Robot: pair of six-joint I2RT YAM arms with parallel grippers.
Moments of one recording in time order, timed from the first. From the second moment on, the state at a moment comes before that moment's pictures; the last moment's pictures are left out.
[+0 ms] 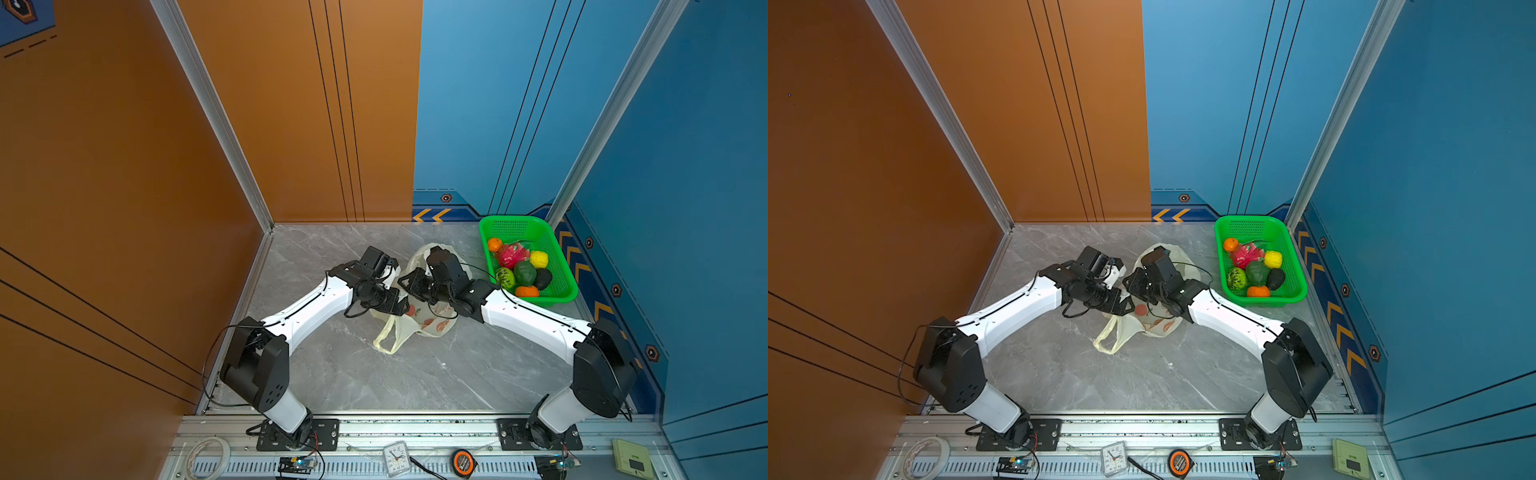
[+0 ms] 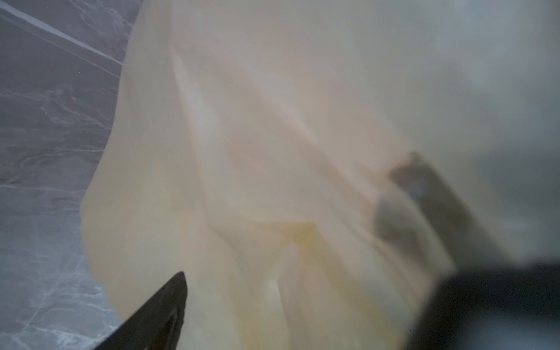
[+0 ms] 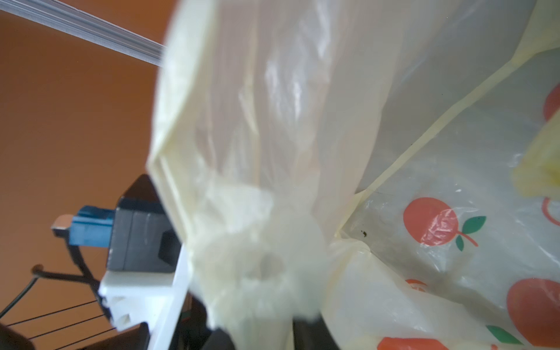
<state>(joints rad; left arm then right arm) -0.55 1.60 1.25 -0.74 0.29 -0.26 0.74 1.60 1.19 -0.17 -0.12 1.07</state>
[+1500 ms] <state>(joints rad) -0.34 1.01 0.85 -0.60 -0.01 -0.20 0.46 1.21 1.18 -0.68 0.01 0.45</state>
